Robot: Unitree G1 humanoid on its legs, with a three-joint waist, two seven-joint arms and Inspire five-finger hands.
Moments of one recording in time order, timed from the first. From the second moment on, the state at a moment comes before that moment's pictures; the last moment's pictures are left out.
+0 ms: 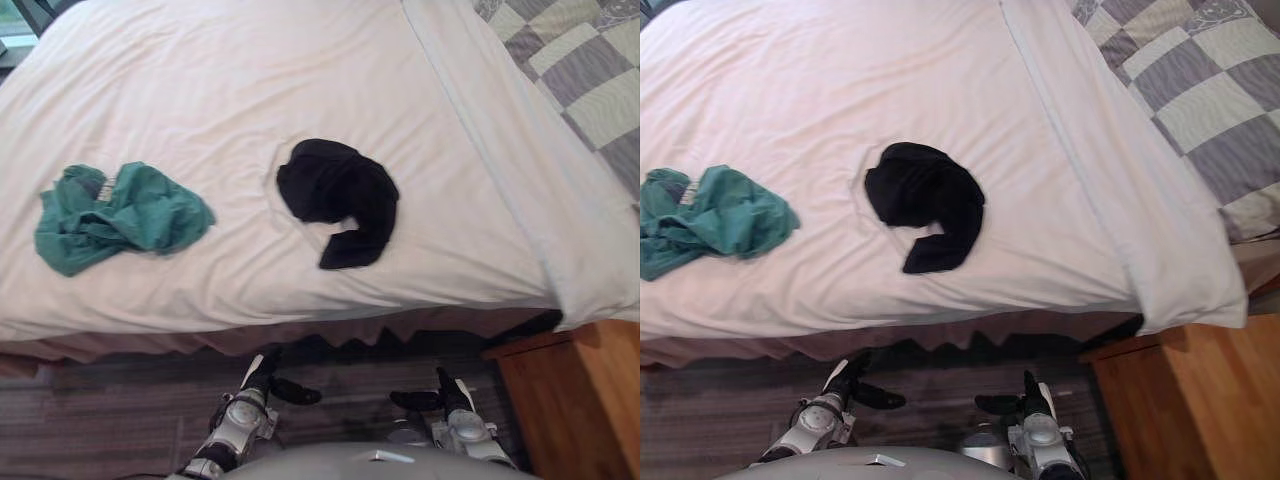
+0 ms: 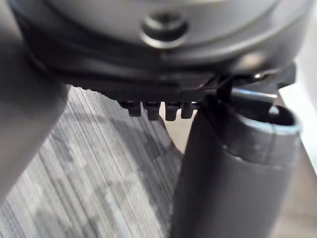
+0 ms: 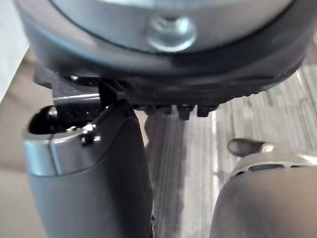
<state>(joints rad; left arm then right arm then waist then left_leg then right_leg) -0.06 0.09 -0.20 1.03 0.16 -0.10 0.07 0.01 -0.13 -0.03 1.03 -0.16 -0.01 -0.09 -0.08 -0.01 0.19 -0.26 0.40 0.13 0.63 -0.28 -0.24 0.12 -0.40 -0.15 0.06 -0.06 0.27</state>
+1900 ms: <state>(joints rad) 0.17 0.00 0.15 -0.38 -0.30 -0.24 0.23 0.07 -0.02 -0.48 -0.16 -0.04 -0.07 -0.35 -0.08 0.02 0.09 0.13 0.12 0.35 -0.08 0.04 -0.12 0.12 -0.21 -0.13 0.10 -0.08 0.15</state>
